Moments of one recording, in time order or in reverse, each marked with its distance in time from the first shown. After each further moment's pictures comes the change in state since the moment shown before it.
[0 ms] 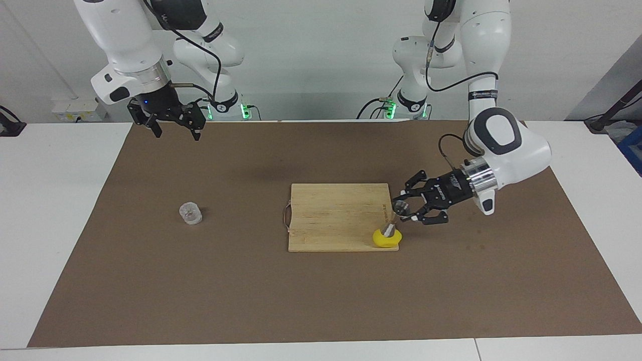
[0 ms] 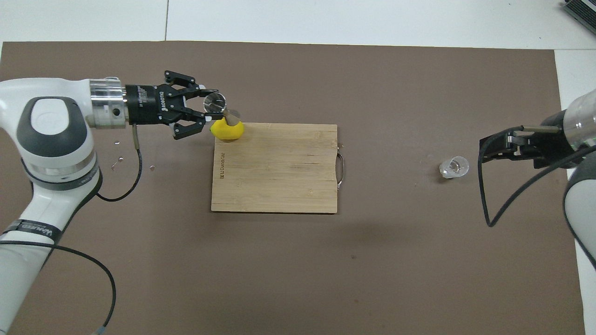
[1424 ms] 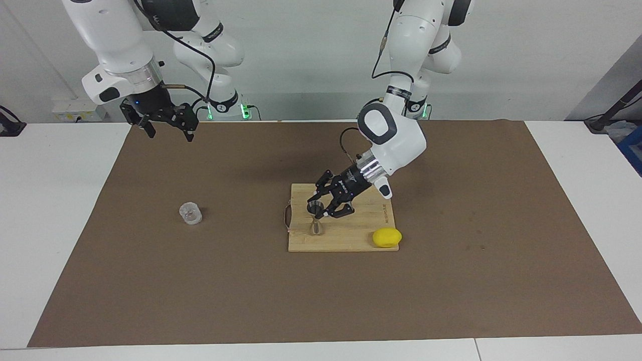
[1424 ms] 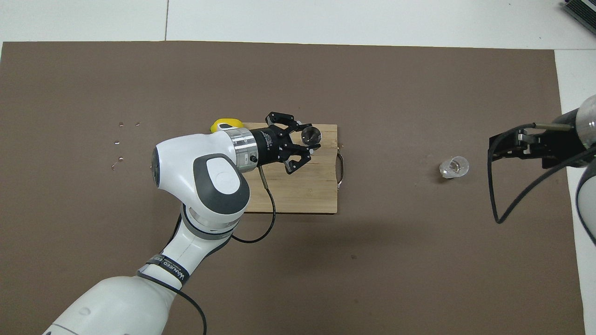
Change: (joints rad) left arm -0.426 0.041 -0.001 -0.096 -0.213 0.569 -0.027; right arm -0.022 0.000 -0.005 0.000 0.000 0.007 0.000
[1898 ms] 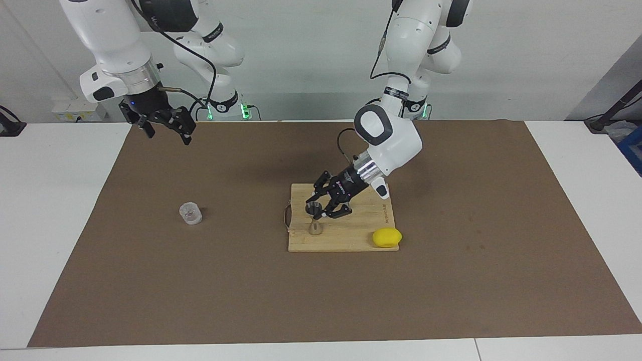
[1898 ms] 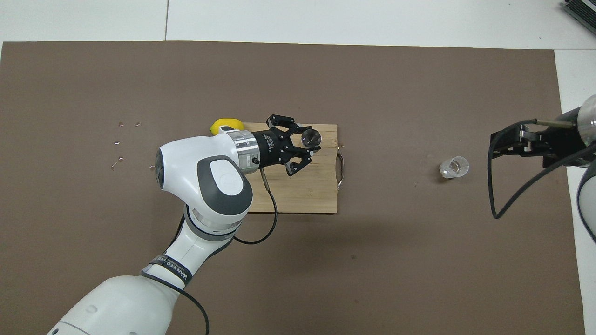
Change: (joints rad) left arm -0.019 0.012 -0.003 -0.001 0.000 0.030 0.000; right arm -0.005 0.008 -0.004 0.000 0.000 0.031 0.167
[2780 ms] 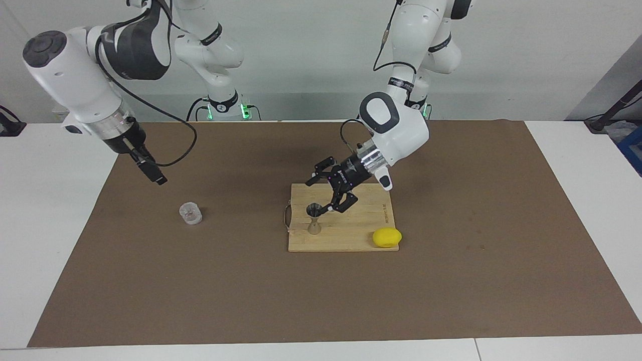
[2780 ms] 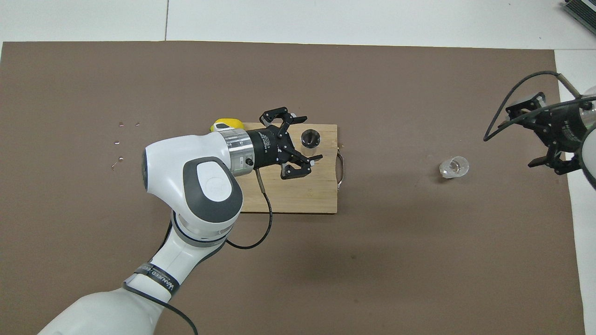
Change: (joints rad) left arm 0.023 -0.103 0.014 -0.031 0.026 -0.092 -0.005; right arm -0.152 0.124 -0.003 -0.070 0.120 0.142 0.496
